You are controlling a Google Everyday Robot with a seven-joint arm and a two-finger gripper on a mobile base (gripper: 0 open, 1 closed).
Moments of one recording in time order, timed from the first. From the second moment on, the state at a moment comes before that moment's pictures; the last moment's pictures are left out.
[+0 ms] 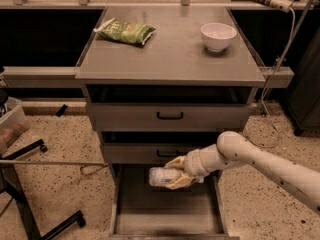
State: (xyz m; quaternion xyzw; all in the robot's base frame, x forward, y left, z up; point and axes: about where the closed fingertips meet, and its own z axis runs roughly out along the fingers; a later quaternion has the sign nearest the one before) arm 0.535 -0.049 0.496 -0.64 0.63 0.30 0.32
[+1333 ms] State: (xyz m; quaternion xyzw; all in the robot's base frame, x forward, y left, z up) arm 0.560 -0.028 0.809 -0.69 0.54 0.22 0.43
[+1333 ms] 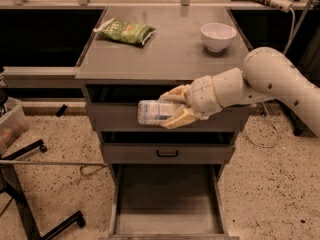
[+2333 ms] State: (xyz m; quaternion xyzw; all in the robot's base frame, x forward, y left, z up) arm 0.604 0.004 0.922 -0.72 0.47 0.16 0.48
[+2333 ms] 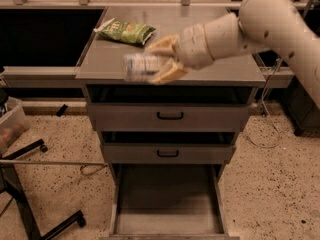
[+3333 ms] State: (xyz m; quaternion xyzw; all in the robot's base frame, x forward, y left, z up) arm 0.736 0.026 0.986 -0.69 0.53 0.05 0.50
